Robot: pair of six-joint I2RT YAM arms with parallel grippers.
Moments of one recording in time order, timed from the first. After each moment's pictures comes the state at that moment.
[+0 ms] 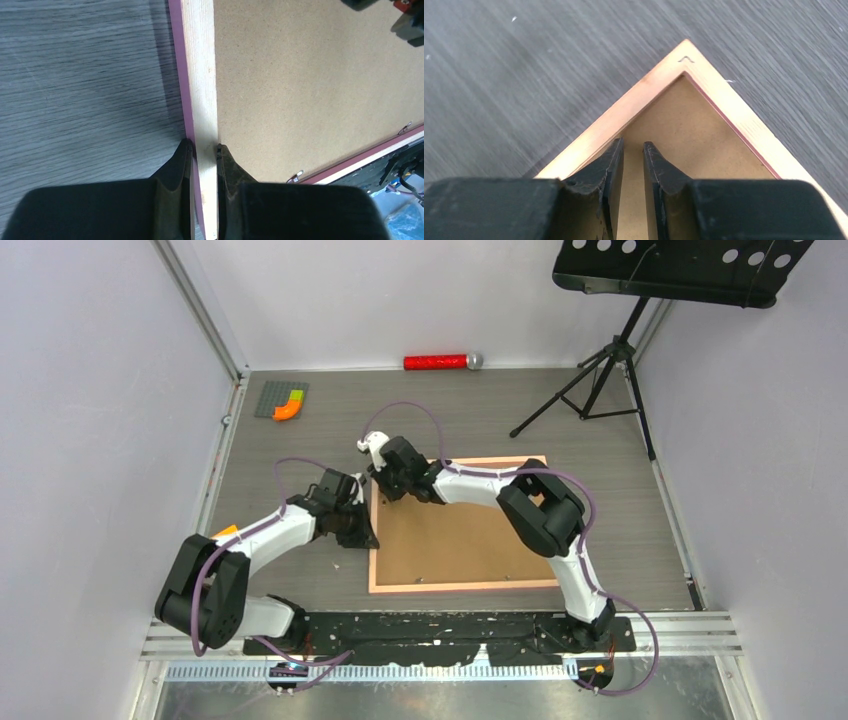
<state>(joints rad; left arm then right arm) -0.43 1.35 0.62 -0.38 0.27 -0.53 0.87 2.15 1.47 -0.02 -0.01 -0.01</state>
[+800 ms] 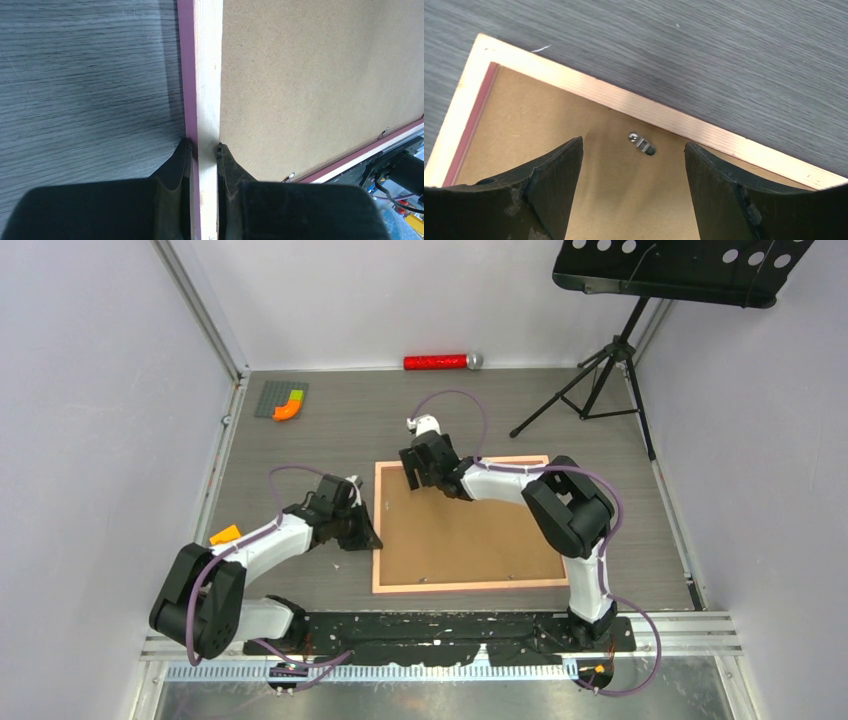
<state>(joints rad) -0.44 1.29 0.54 -0.29 0.28 -0.63 0.78 2.01 1.27 0.03 0.31 0.22</state>
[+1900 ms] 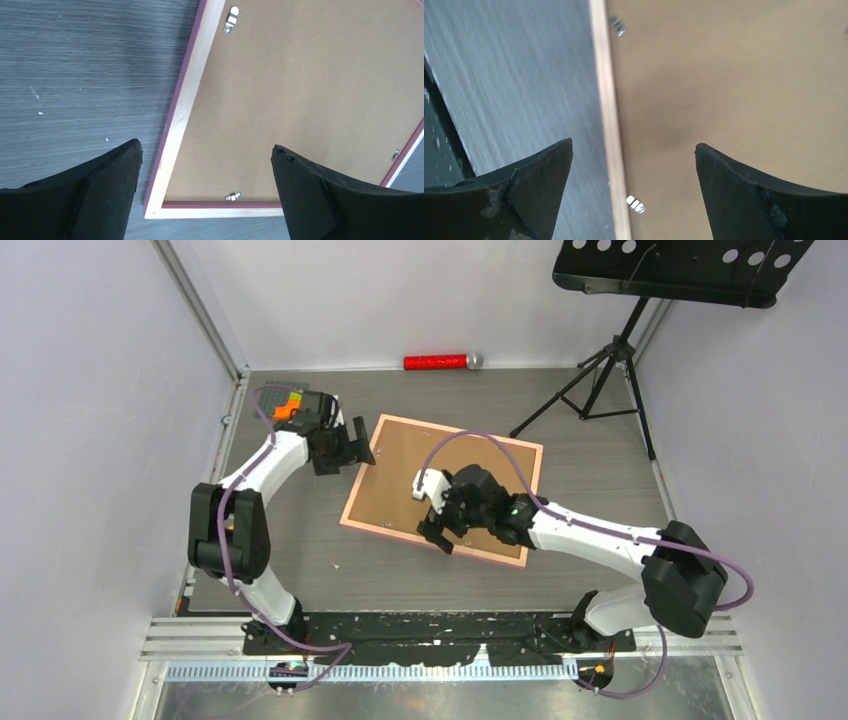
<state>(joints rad) -0.20 1.68 1.22 -0.56 0.18 -0.41 0.86 1.36 0.84 -0.11 -0.13 -0.25</state>
